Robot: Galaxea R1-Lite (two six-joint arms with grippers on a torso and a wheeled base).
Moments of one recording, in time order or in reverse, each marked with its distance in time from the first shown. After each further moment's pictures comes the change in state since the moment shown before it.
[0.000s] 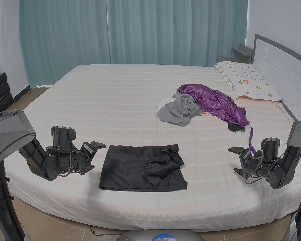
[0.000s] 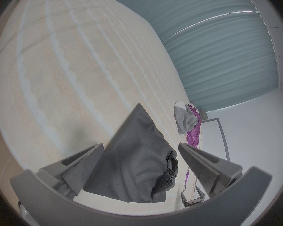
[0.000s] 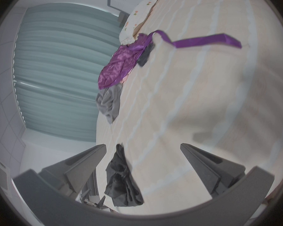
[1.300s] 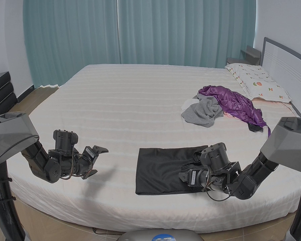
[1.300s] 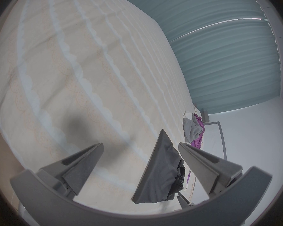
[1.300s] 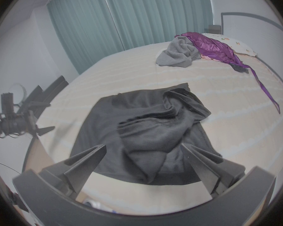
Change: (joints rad) left arm -0.003 0.025 0.015 0.000 -0.036 -0.025; right arm 0.570 -0.061 -0.267 0.536 -0.518 -0.602
